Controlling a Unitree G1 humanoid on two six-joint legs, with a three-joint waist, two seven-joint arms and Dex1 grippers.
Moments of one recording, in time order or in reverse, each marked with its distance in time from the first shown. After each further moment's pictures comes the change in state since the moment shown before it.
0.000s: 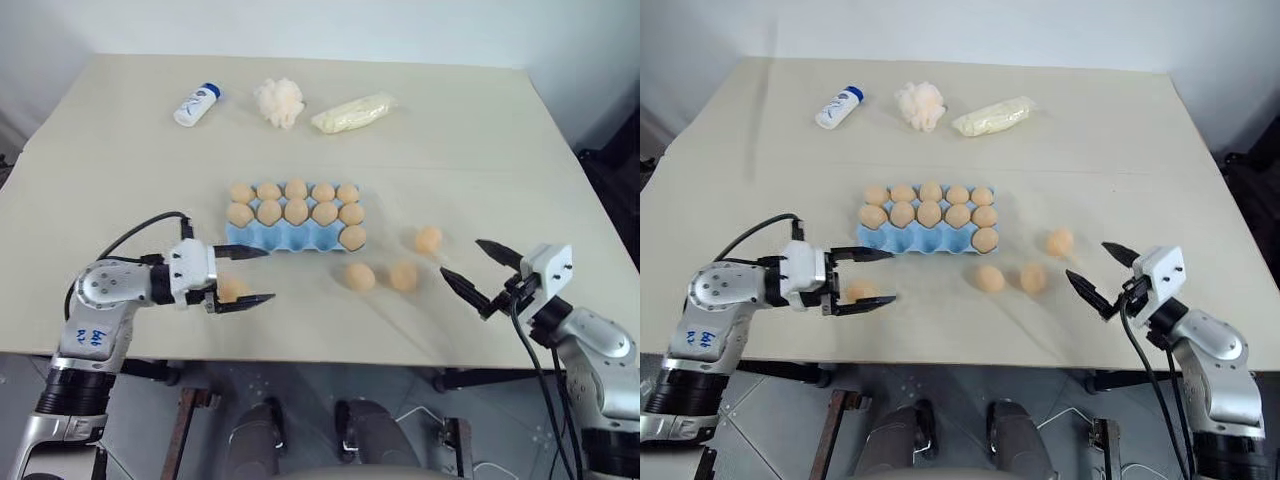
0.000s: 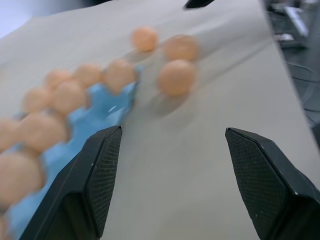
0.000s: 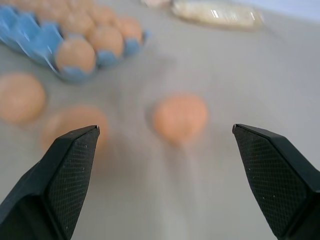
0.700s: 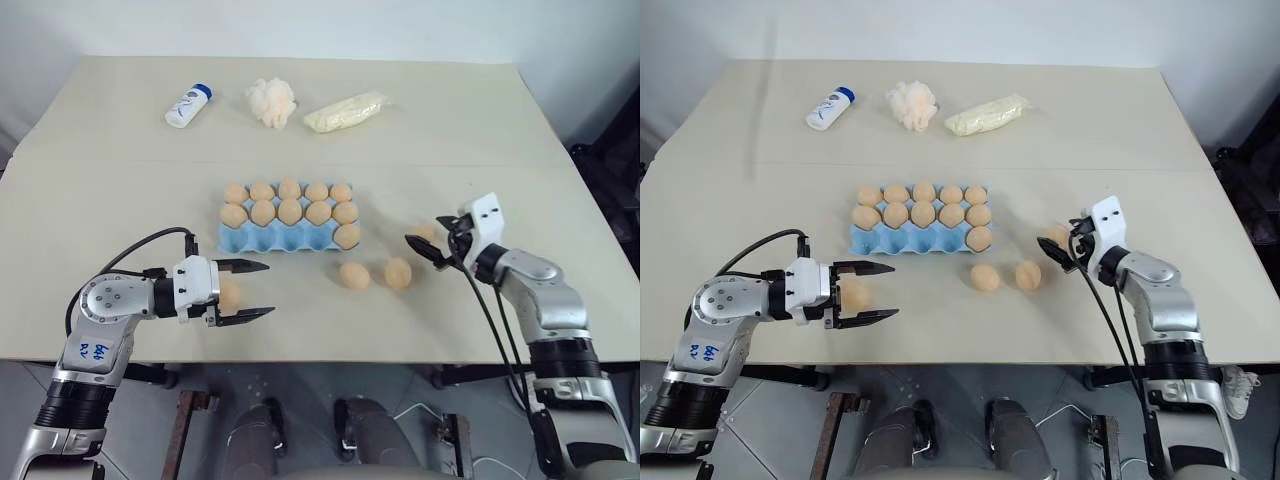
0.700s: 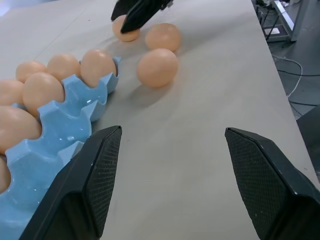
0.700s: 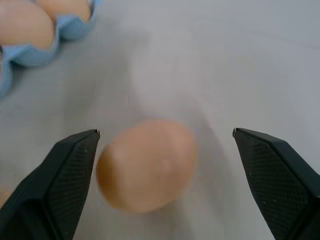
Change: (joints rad) left arm 0.087 0.007 0.028 -0.026 0.016 0.000 0.051; right arm -0.516 0.055 0.220 0.407 -0.138 0.261 -0.117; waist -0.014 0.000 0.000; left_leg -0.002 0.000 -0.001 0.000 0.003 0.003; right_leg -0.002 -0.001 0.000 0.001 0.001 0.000
